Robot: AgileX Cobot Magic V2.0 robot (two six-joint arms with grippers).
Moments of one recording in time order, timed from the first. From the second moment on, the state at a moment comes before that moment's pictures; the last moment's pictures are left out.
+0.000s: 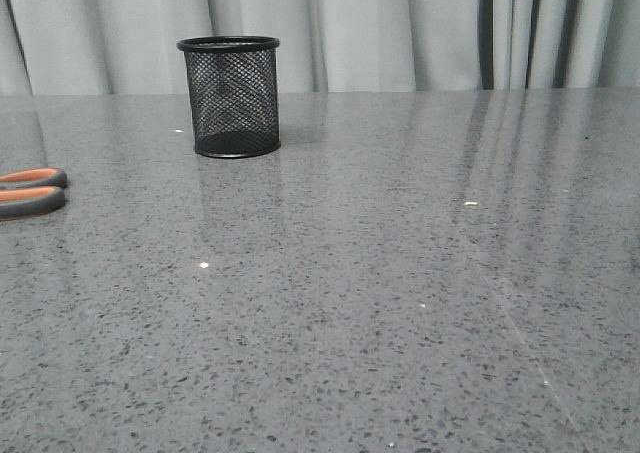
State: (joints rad) left arm -0.06 0.00 0.00 -0.12 0.12 0.00; right arm 0.02 -0.01 0.01 0.19 0.11 -0.08
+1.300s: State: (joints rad) left arm -0.06 0.89 -1.10 -0.12 1.06 0.16; right arm 0.02 0.91 -0.98 0.26 0.83 -0.14
